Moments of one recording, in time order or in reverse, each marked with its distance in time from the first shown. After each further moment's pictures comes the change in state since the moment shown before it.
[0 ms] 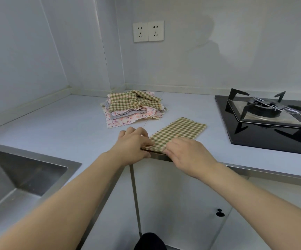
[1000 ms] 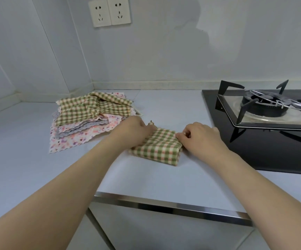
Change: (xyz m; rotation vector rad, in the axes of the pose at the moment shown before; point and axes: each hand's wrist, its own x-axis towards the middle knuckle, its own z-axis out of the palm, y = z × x) left_hand 0.173 0.049 0.020 -0.431 -0.029 -0.325; right_hand 0.036 0.166 0.054 0.132 -0.123 0.641
